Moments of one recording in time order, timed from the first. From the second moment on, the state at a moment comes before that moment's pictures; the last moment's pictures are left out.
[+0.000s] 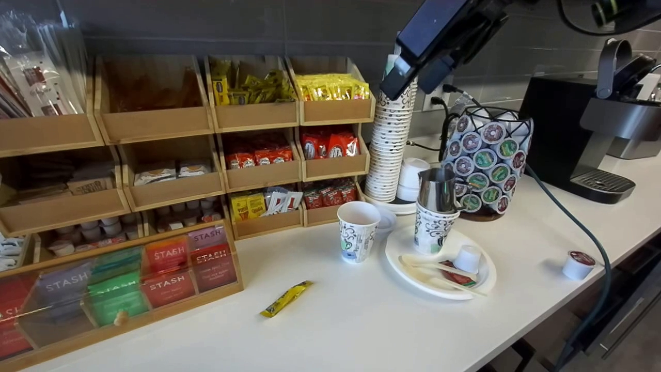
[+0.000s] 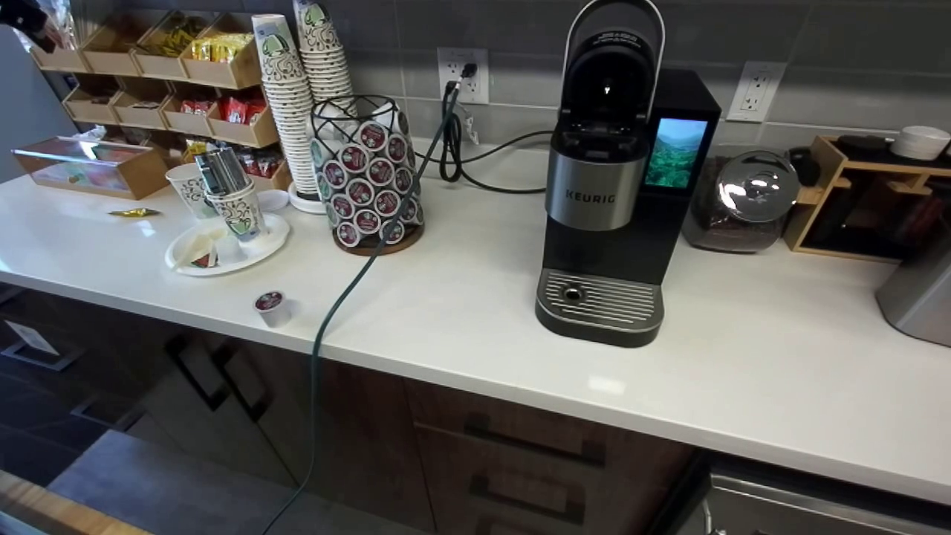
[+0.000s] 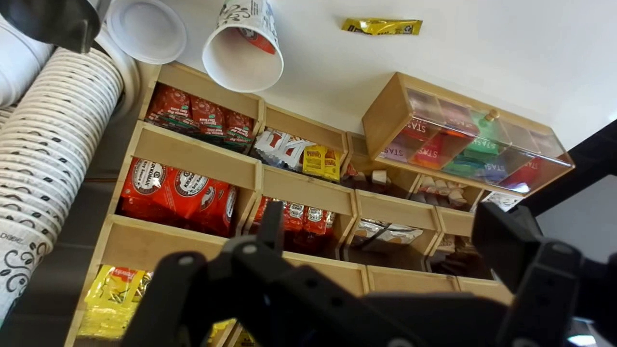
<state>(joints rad) 0.26 -0.25 0.31 -2.31 0.05 2.68 0.10</state>
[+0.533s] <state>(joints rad) -0.17 -0.19 0.56 -2.29 -0.40 2.82 0.64</state>
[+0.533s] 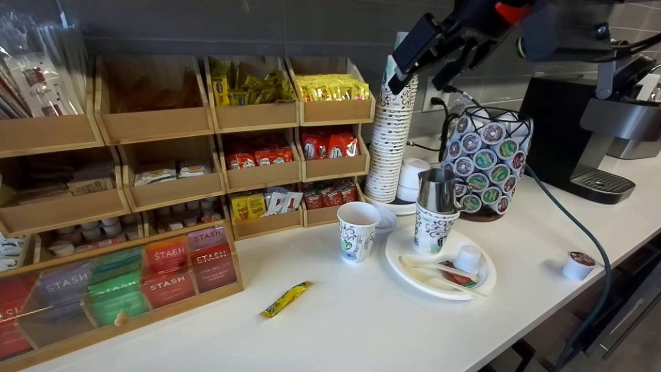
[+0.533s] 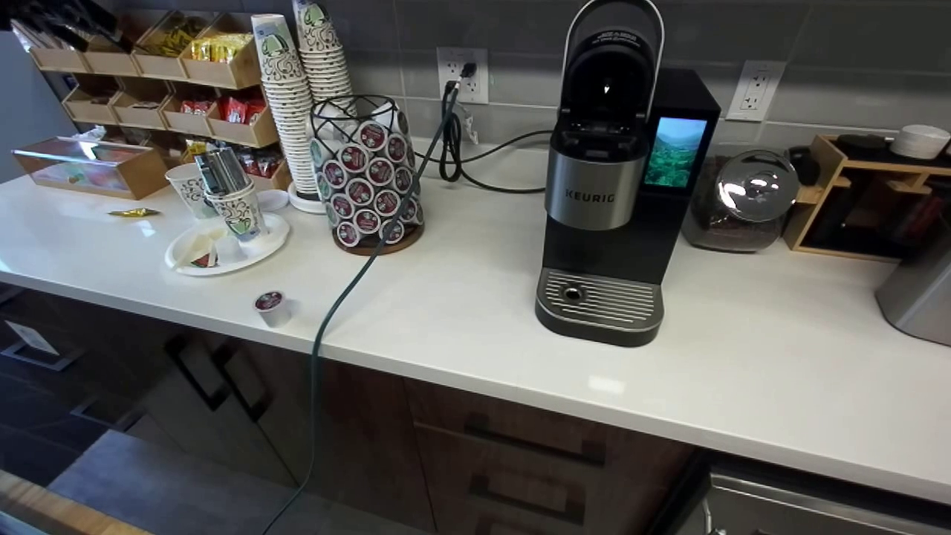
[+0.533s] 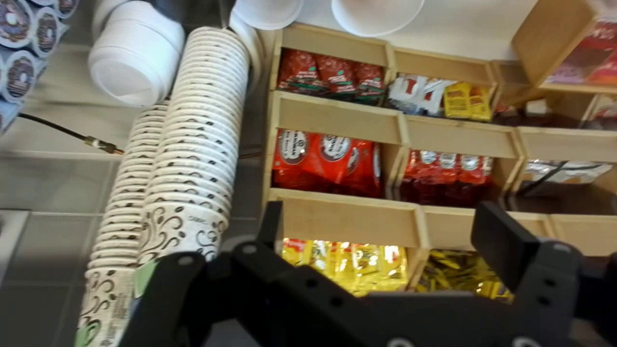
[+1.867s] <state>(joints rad) -0.53 -0.05 1.05 -2.09 -1.22 2.54 1.73</state>
